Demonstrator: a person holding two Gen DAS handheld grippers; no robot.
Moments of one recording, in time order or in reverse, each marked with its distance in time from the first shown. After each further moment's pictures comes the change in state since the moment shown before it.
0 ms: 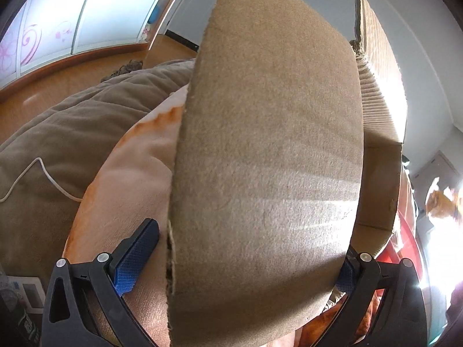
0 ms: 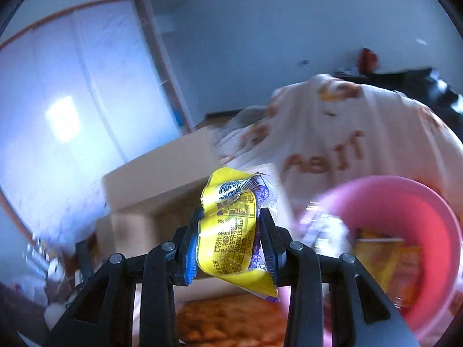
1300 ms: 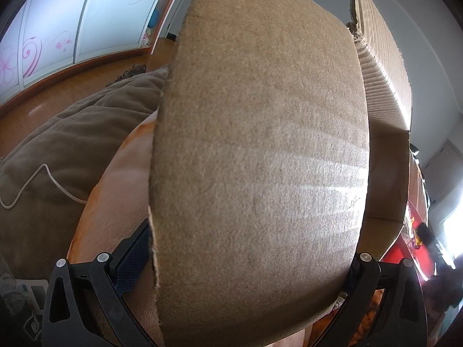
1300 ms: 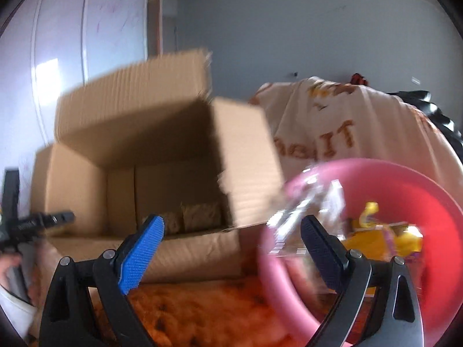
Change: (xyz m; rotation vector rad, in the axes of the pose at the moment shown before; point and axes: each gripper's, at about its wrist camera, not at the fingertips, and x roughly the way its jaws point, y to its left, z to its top) left arm 0.006 -0.020 -0.005 0.049 0.005 0.060; right arm 0.079 0.055 -0.059 -0.251 0.000 -0.170
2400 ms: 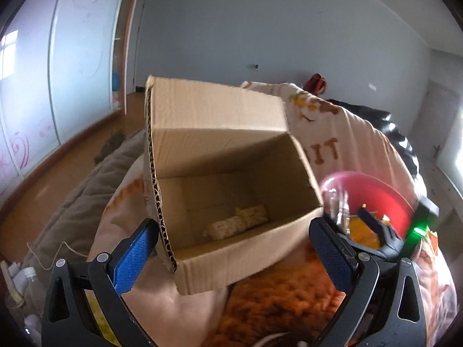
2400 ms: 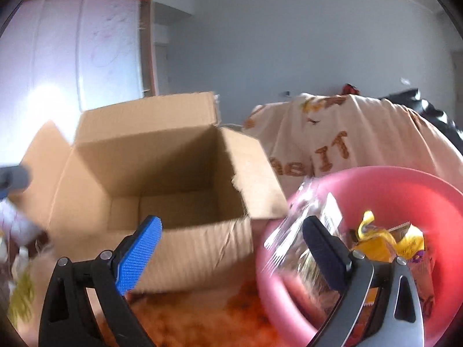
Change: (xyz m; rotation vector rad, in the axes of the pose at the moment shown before) left arm -0.097 -0.200 0.001 0.357 -0.131 0.049; right arm -0.022 -0.031 -0.005 0.097 -0.131 -0.016
